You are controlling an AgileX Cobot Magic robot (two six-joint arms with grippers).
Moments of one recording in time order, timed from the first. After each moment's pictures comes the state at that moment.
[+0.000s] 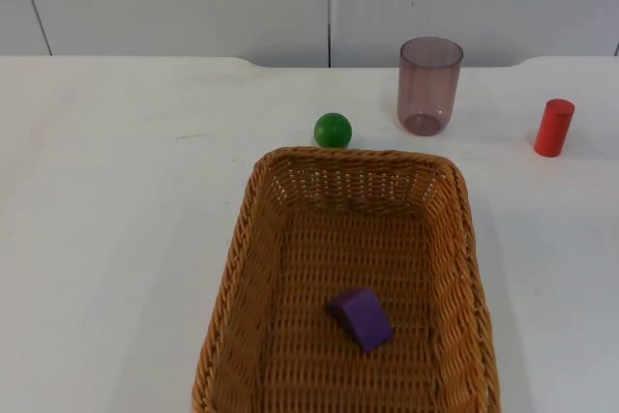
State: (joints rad) right arm 0.23 0.87 -1.27 -0.12 0.76 0.02; left arm -0.20 0.88 -1.03 0.08 0.39 -0.09
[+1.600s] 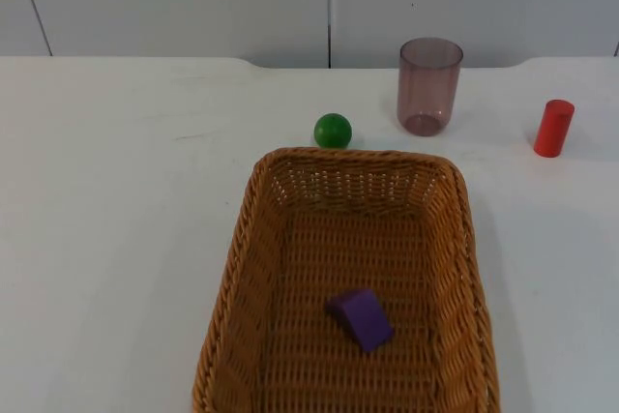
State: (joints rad) right arm 0.02 0.00 -0.96 0.03 0.96 -0.24; left arm -0.03 0.02 -0.88 0.26 0.73 -0.05
